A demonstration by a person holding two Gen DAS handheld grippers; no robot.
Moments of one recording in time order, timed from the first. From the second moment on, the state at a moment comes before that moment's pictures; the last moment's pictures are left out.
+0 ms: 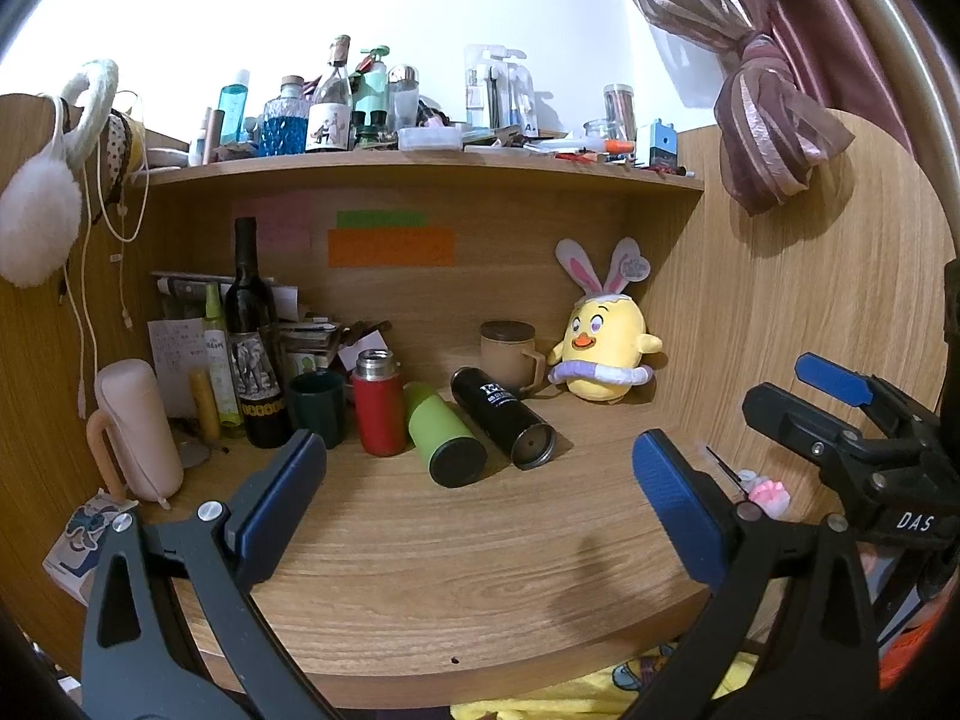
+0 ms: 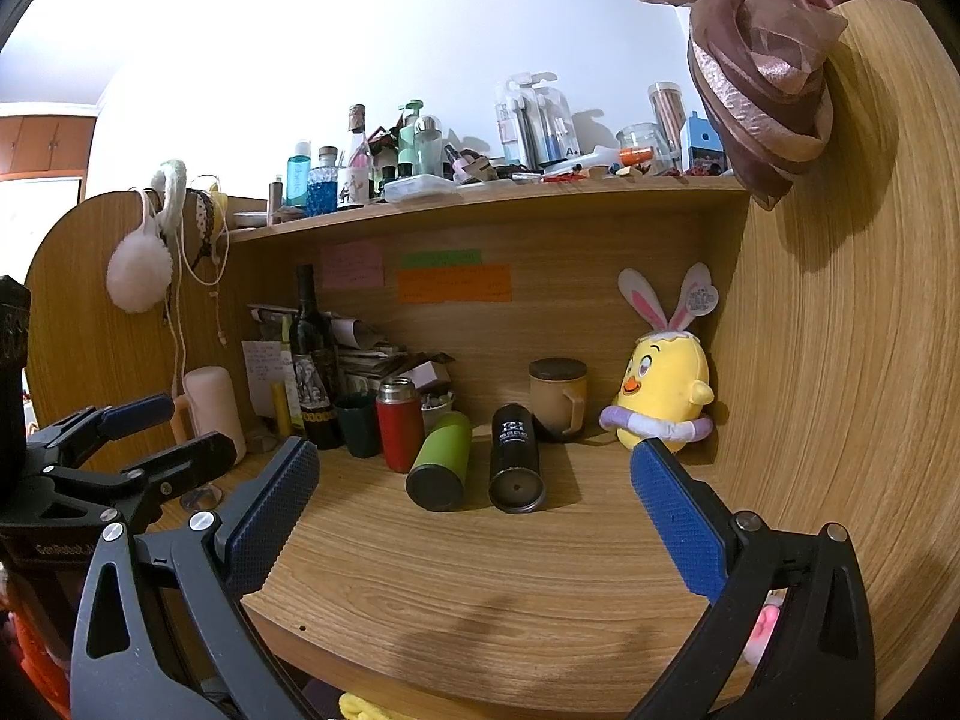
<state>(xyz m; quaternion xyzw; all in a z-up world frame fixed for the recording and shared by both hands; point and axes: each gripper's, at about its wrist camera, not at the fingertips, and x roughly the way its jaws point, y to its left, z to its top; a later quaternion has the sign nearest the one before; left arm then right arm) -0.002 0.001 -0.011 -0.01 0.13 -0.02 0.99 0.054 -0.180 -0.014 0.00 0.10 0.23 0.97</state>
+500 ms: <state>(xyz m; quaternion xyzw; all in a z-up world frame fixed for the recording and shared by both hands) 0.101 -0.002 -0.025 -0.03 0.22 -0.05 0.97 0.118 -0.201 -0.041 0.01 0.14 0.19 0.97</state>
